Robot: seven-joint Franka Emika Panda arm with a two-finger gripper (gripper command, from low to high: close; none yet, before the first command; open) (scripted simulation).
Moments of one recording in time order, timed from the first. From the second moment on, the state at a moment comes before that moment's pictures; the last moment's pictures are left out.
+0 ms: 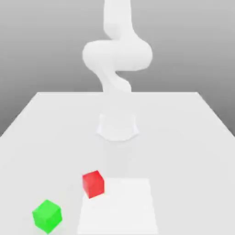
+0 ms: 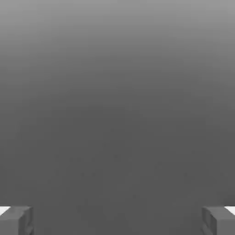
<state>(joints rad) 0.02 -0.73 -0.05 -2.36 0.01 2.35 0.73</state>
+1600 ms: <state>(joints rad) -0.02 -0.02 -0.21 -2.81 -0.03 2.79 0.17</state>
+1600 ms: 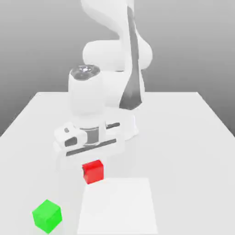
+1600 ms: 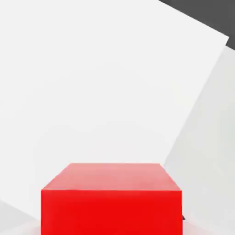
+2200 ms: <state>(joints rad) -0.14 0.30 -0.22 -2.42 0.16 2.71 0.55</state>
